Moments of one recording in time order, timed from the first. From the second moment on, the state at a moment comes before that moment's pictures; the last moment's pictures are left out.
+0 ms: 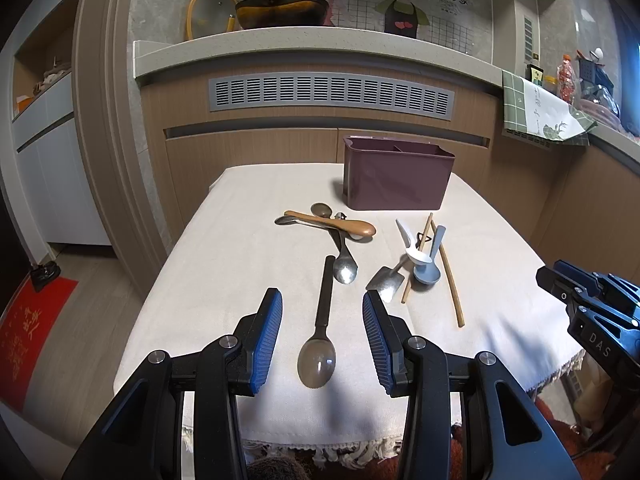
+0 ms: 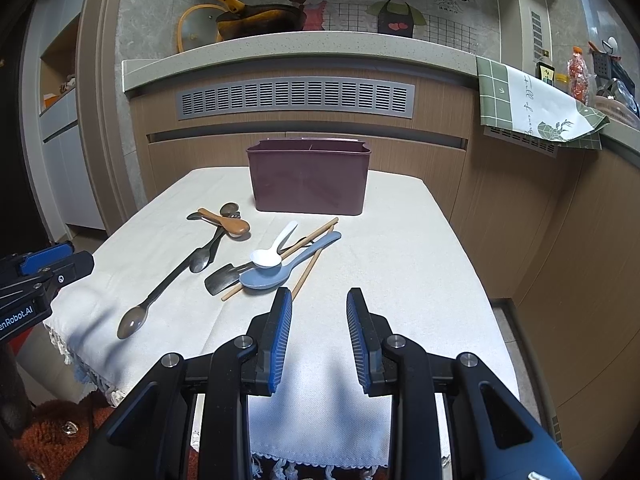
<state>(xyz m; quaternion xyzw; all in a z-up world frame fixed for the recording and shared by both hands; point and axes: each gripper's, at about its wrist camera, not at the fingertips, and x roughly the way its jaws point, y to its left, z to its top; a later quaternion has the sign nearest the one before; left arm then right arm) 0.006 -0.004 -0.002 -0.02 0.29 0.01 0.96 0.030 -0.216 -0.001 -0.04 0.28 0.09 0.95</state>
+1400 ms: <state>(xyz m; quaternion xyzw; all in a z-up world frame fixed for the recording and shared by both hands) 0.177 0.009 -0.071 0.03 0.48 -0.10 0.87 0.154 -0.227 -0.034 -0.08 0.40 0.12 0.91</state>
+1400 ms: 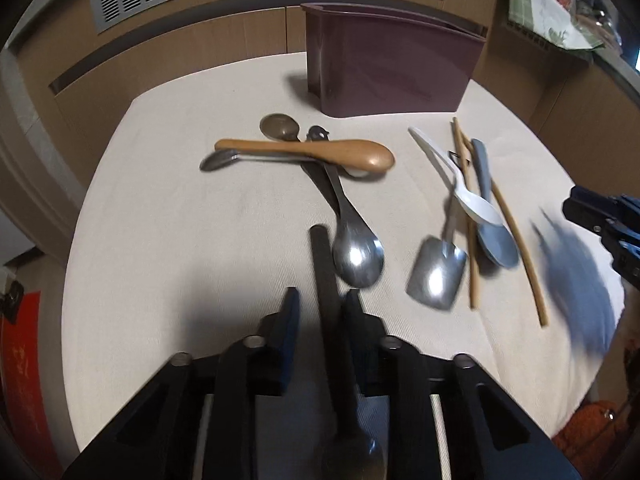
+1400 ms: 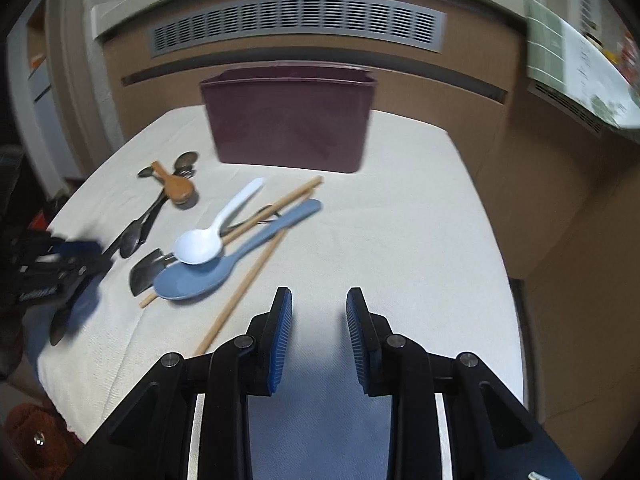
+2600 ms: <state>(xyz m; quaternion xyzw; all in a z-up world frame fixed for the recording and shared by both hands) 0.194 0.021 0.016 -0.14 0.30 -0.08 0.94 0.225 -0.209 -0.015 -0.01 0.38 0.20 0.90</state>
